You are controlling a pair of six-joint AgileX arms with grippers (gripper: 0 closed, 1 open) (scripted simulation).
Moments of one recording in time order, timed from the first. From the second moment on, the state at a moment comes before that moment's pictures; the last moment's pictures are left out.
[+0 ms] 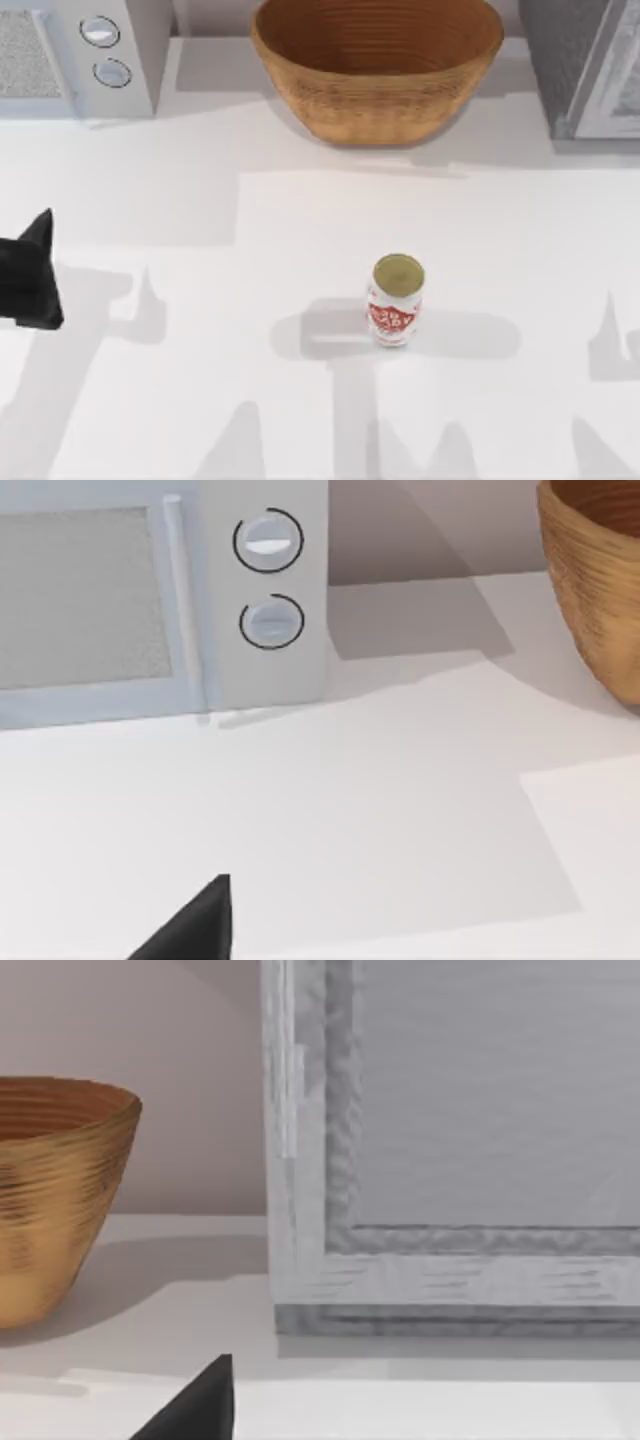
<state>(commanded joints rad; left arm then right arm) -0.17 0.47 0.45 -0.30 0.00 0.00 0.00 0.00 0.00 0.00 0.00 0.00</state>
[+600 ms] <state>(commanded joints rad) -0.52 1.44 1.37 -0.89 0.00 -0.01 0.00 0.00 0.00 0.00 0.00 0.00</state>
